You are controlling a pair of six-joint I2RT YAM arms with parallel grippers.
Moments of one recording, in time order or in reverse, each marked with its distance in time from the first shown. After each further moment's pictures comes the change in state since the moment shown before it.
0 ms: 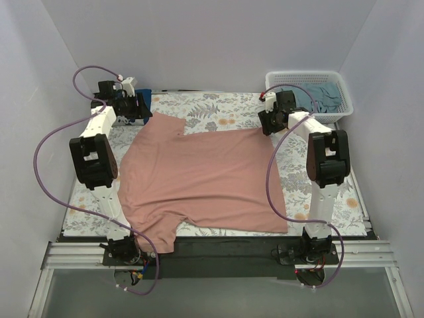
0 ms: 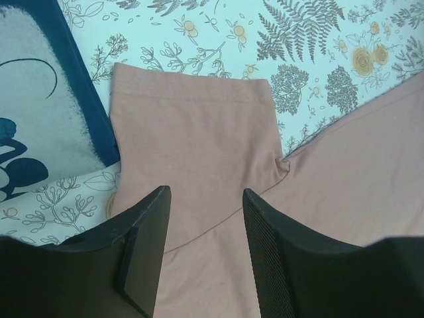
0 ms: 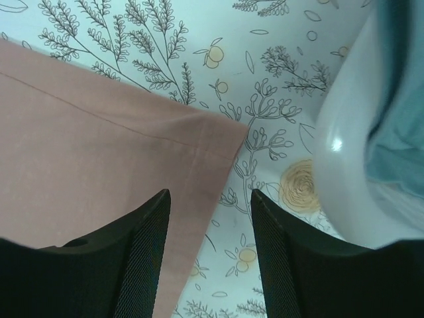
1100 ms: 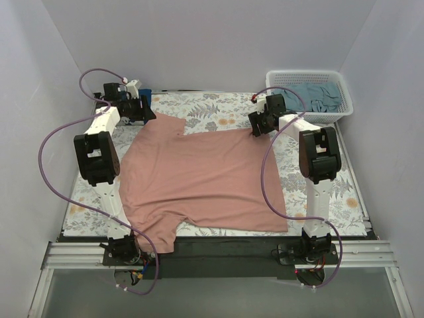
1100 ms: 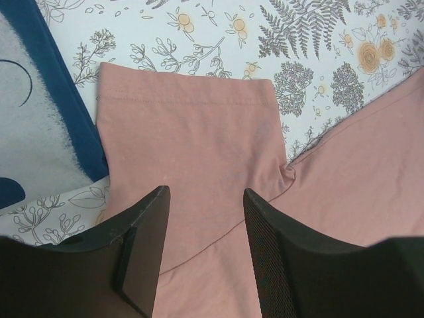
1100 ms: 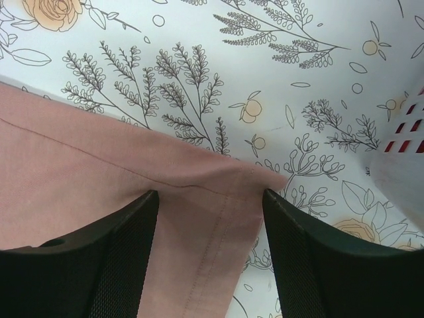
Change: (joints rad) left arm -0.016 0.074 0.026 0.021 0.015 -0.006; right arm 0.042 0.115 0.027 0.133 0.014 0.058
